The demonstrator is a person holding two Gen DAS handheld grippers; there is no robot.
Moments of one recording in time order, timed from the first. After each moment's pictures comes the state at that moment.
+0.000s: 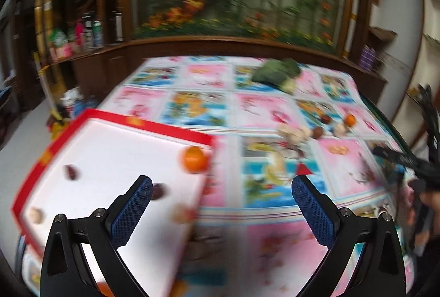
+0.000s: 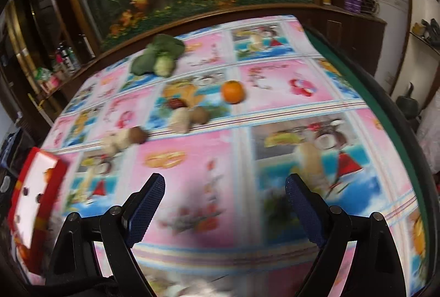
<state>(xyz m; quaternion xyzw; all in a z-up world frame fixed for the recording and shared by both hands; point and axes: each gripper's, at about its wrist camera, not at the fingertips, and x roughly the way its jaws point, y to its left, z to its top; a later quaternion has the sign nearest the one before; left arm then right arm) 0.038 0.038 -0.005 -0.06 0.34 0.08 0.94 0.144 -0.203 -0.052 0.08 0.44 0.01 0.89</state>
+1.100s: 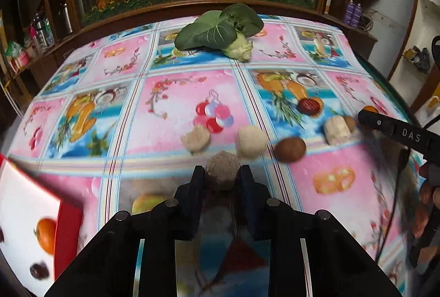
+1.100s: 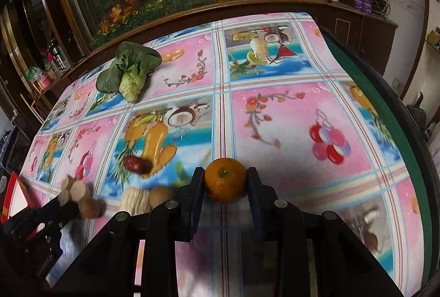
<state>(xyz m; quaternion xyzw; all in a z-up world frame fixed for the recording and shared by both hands) 0.234 -0.003 -0.076 -0.03 0.42 0.02 0.91 0.237 -0.210 -0.074 0.08 0.46 0.02 0.88</state>
